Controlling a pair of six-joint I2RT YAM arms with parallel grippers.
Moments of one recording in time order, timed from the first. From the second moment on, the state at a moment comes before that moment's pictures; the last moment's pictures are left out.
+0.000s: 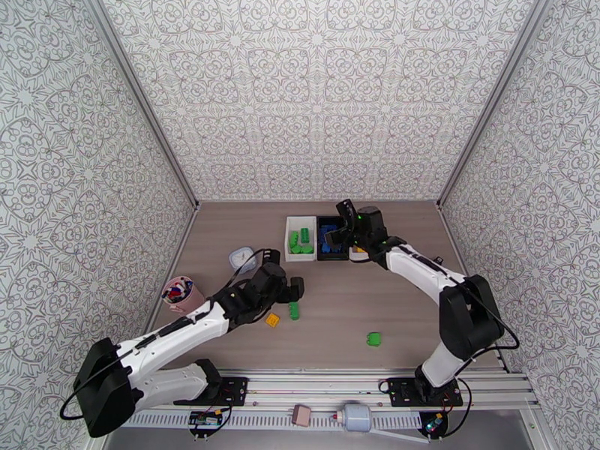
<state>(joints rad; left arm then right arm) -0.82 1.21 0.81 -0.47 -0.29 -0.74 0.42 1.64 1.15 -0.06 -0.14 -0.03</state>
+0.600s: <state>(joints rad) -0.91 1.43 0.88 -0.63 -0.29 -0.94 0.42 1.50 0.97 -0.06 -0.17 -0.06</state>
